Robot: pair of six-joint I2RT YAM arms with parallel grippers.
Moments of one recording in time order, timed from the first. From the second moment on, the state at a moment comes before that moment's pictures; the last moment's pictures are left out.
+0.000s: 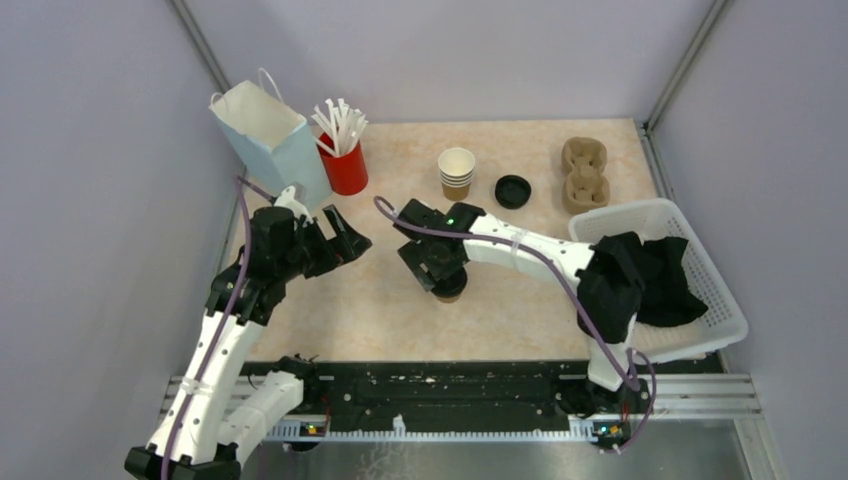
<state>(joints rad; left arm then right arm) -0.27 0.79 0.98 -0.76 0.16 -0.65 1.02 1.90 1.66 -0.98 0.24 0.29</state>
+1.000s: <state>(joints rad) -0.27 0.88 0.98 -0.69 0.24 -0.65 0.61 1.29 1.06 -1.04 0.30 0.42</state>
